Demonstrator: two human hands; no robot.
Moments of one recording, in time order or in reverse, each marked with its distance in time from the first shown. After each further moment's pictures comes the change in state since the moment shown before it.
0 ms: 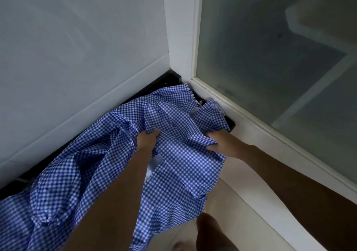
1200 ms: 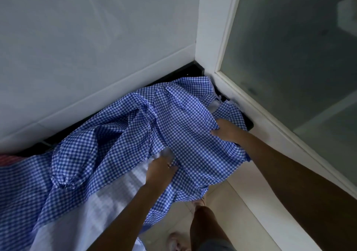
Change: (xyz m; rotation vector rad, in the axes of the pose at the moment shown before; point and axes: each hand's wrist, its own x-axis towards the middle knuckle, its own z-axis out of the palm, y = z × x) left_hand -0.095 -0.092 -0.019 0.724 -0.022 0.364; right_hand 0.053 -0.012 0.010 0.067 -0.083 0.177
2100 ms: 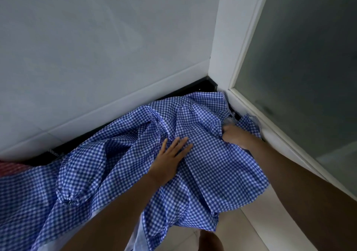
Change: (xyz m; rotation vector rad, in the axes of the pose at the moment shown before) left_hand 0.090 -0.032 -0.003 0.580 0.110 0.642; right_hand 0.054 -0.013 -0.023 0.112 -0.084 0.174
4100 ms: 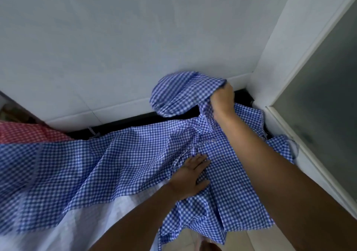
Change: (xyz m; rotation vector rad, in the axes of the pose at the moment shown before) left_hand -0.032 0.017 0.008 -0.391 0.009 -0.147; right_hand -0.020 -0.216 0.030 0.560 0.583 -0.421
